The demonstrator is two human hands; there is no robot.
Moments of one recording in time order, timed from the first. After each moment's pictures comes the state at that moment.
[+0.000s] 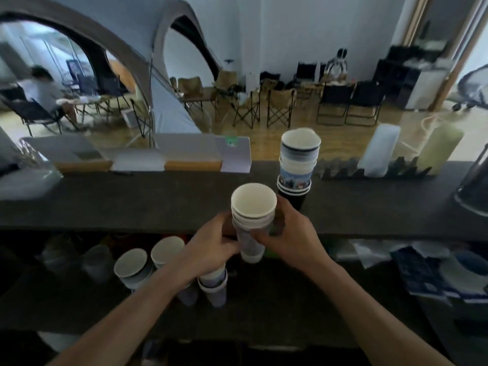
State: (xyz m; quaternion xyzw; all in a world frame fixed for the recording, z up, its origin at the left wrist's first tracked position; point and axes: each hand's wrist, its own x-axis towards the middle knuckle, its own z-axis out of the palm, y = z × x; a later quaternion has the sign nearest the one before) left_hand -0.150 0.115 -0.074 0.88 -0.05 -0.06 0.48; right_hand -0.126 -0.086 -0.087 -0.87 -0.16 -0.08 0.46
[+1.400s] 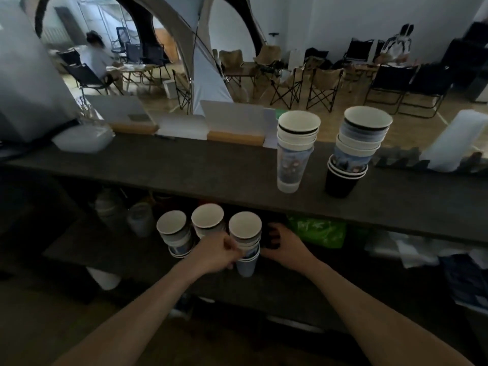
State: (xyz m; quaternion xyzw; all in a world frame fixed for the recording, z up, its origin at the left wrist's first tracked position) left_hand -0.177 0.186 -0.162 0.90 0.10 -0.15 0.40; right_hand -0.102 -0.011 -0.210 -0.87 -0.16 0.20 0.42
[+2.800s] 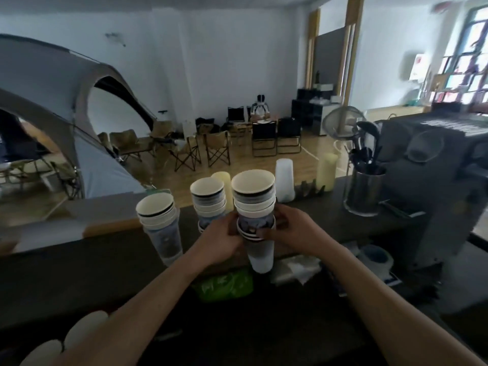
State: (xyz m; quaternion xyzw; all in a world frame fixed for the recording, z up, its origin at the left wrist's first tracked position) left_hand -0.107 -0.055 0.002 0.87 -0.27 -0.03 0.41; right_hand -0.120 -0.267 -0.019 -0.90 -0.10 -0.09 0.41
